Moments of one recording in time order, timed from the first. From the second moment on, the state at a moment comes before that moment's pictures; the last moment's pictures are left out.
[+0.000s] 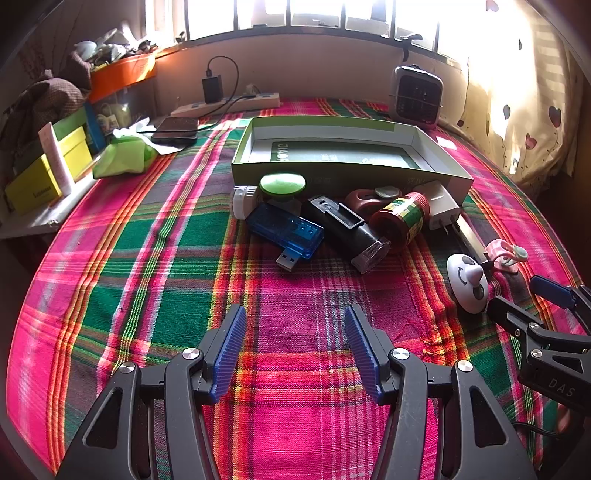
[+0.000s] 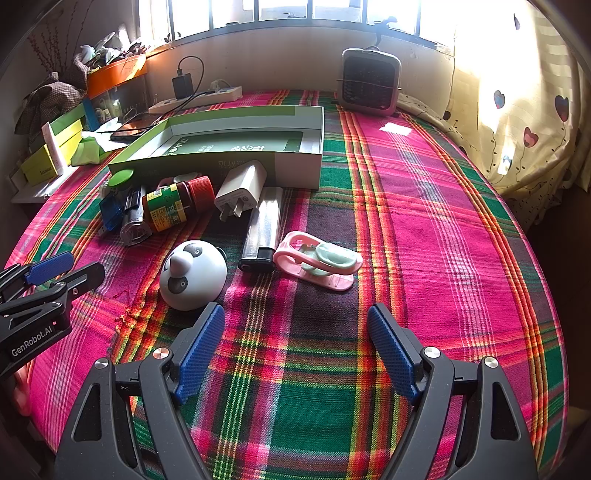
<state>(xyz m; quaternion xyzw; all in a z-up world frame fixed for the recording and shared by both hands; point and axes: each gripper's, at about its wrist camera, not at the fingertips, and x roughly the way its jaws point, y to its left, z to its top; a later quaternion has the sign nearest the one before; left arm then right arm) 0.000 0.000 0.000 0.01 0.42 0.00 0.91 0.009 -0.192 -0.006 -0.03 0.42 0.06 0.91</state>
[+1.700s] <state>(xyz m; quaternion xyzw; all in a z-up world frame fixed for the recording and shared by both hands) 0.002 -0.014 0.003 -0.01 0.43 -0.05 0.90 0.017 -0.235 0.004 -0.03 0.42 0.06 0.91</state>
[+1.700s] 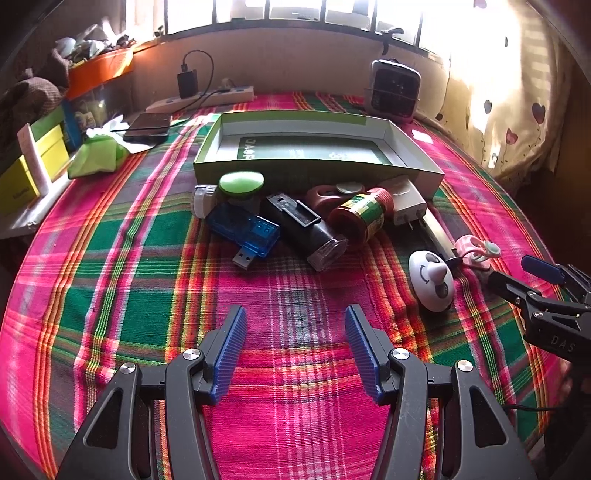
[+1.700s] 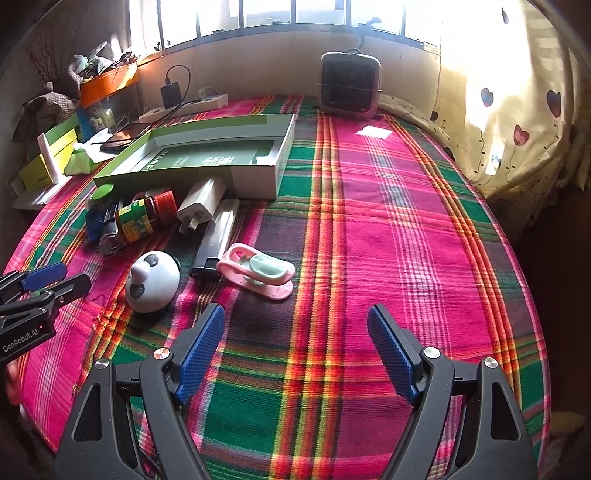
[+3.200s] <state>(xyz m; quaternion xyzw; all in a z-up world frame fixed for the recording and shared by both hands) 0.041 -0.060 0.007 -0.07 0.48 -0.20 0.85 0.059 -0.223 -0.001 -0.10 0.42 0.22 0.87</state>
